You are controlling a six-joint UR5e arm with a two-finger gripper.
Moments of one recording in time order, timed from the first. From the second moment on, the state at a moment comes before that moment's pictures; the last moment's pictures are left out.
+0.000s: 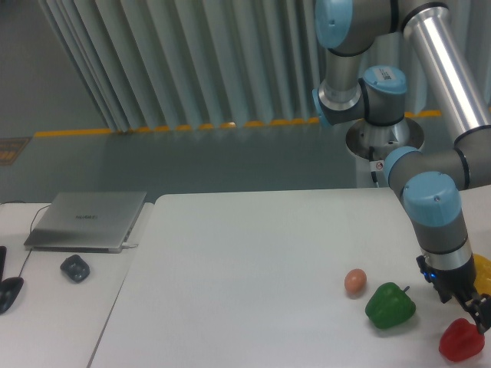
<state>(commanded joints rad) 2.36 -2.12 -1.42 -1.00 1.79 1.18</state>
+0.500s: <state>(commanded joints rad) 2.35 -2.15 -1.41 -0.97 1.81 1.18</state>
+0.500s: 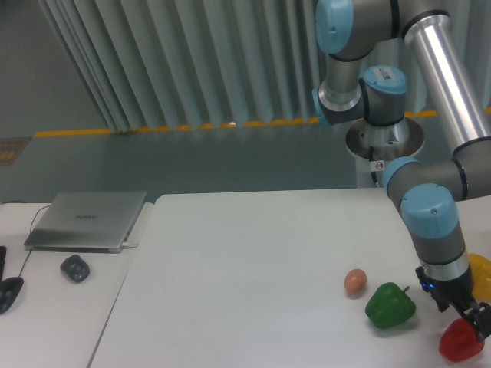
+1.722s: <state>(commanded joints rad) 2.34 -2.19 -1.39 -0.95 1.84 1.18</state>
